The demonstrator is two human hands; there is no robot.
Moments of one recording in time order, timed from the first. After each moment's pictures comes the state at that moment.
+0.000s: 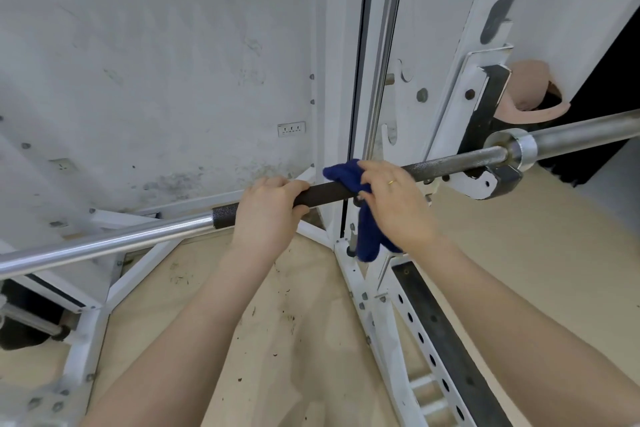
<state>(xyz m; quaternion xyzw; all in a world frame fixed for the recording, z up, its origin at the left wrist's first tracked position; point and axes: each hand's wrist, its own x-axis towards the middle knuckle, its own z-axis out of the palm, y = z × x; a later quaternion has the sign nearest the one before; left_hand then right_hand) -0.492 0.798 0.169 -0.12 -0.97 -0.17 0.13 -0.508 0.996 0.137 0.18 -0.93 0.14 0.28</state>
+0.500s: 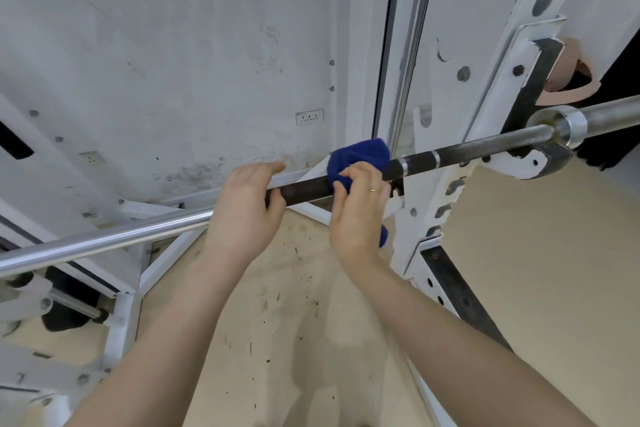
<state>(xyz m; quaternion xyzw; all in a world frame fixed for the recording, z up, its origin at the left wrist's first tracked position) -0.463 0.717 0.180 -0.10 -0.94 -0.28 0.16 -0.476 0.852 0.124 -0.05 -0.85 0.42 0.32</state>
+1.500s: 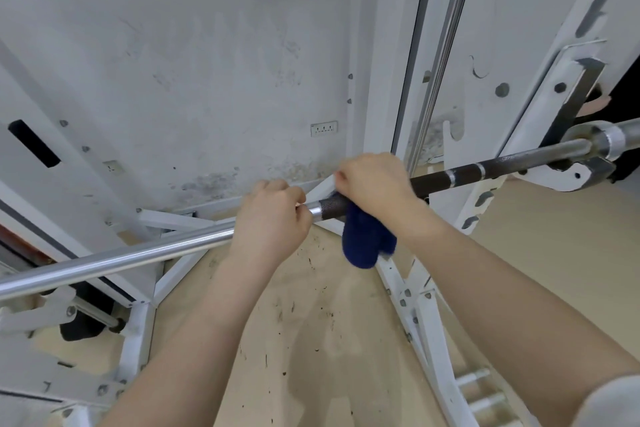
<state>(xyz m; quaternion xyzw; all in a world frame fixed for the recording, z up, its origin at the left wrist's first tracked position) -0.472 0.668 0.183 -0.10 -0.97 -0.19 0.15 -0.525 0.829 0.190 0.13 -0.98 0.00 0.14</state>
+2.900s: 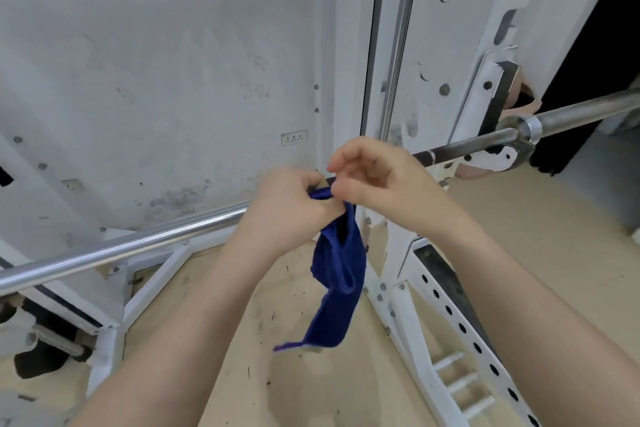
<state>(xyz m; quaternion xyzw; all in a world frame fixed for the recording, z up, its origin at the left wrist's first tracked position) -0.405 0.703 0.248 -0.14 -0.88 -0.46 -0.03 -0.391 0.854 0.255 0.19 -0.82 0.54 0.06</state>
